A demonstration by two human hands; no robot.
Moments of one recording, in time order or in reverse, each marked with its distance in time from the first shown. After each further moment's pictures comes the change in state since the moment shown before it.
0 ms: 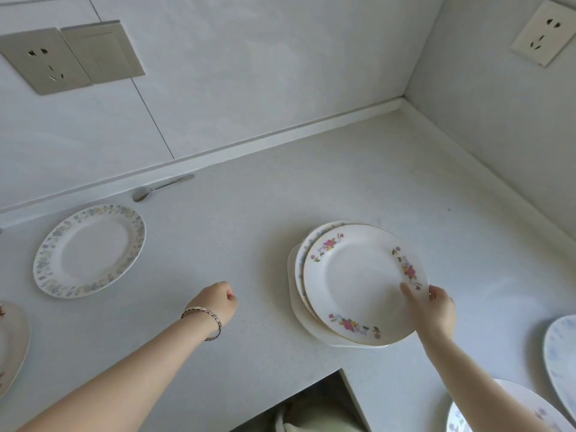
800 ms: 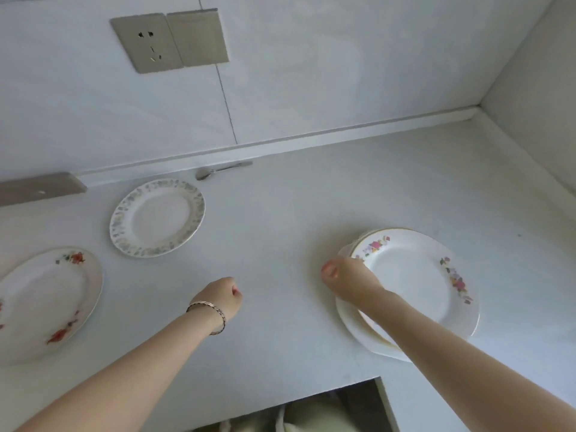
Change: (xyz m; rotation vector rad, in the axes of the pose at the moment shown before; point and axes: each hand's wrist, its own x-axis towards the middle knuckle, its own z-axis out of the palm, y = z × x) left_hand -0.023 -0.066 -0.017 -0.056 0.058 -0.163; right_hand -0.103 -0.115 0.113 -0.716 -0.726 -0.652
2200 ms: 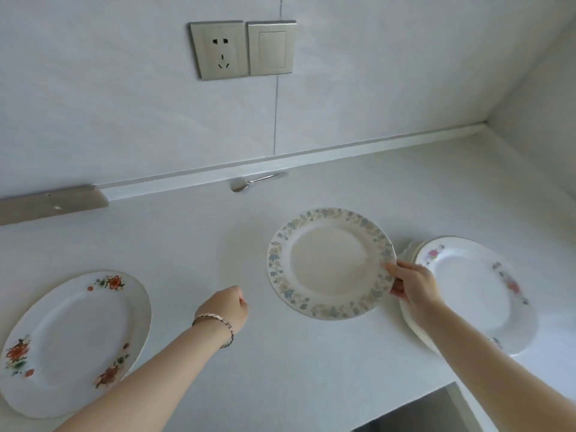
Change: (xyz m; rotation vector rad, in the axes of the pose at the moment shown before) left_hand 0.048 -0.119 -0.060 0.012 -0.040 0.132; right_hand 0.002 -0.067 0.037 1.133 0.349 0.288
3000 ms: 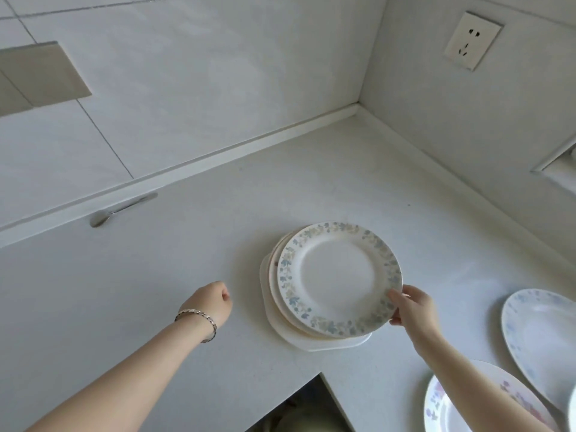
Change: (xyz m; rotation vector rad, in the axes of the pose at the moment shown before) left_hand -0.006 0.237 0.080 0.092 0.020 0.121; right_hand 0.018 0.041 -0.269 -0.178 0.340 0.041
